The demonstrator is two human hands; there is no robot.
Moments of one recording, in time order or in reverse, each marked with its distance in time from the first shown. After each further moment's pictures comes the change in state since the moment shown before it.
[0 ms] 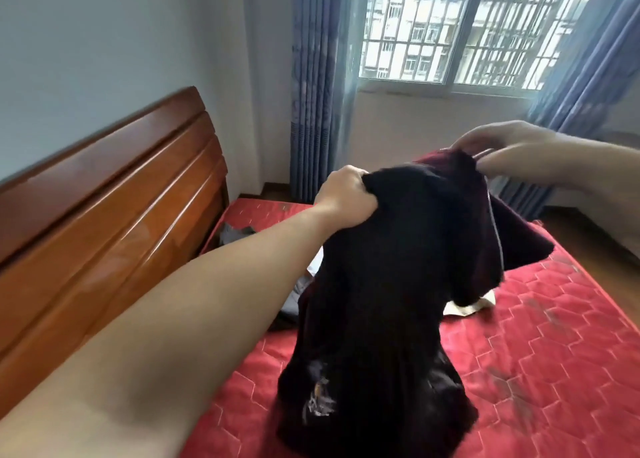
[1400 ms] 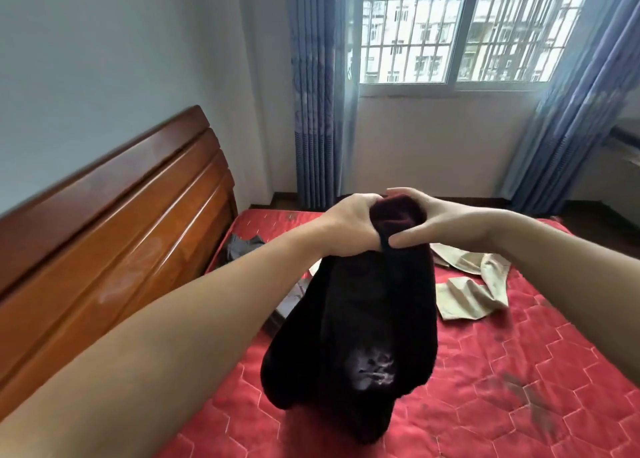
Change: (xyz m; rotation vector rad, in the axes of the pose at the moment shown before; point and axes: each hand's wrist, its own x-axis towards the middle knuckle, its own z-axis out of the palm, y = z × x) left_hand -0.028 0.031 0.024 -0.180 -0.350 0.110; right_hand -0.005 0.043 0.070 0.341 -0.354 -0.054
